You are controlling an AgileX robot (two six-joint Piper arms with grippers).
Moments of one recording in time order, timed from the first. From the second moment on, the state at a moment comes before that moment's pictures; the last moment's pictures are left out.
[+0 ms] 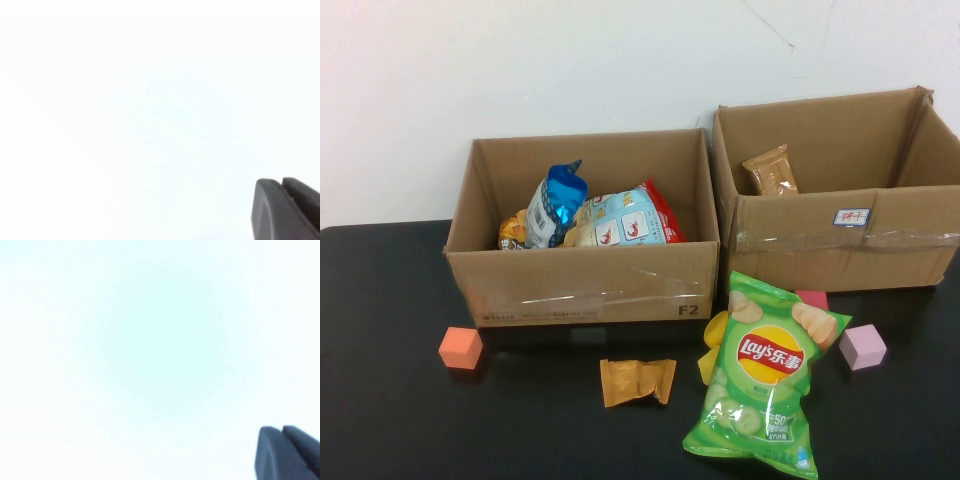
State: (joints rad) right arm 0.02 -0.01 0.03 0.17 -0.50 0.21; left arm -0.03 -0.01 0.03 0.09 -0.41 -0.05
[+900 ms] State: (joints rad) right arm 0.02 0.36 -0.46 0.32 0.55 -0.20; left arm -0.03 0.19 -0.41 0.05 0.58 -0.17
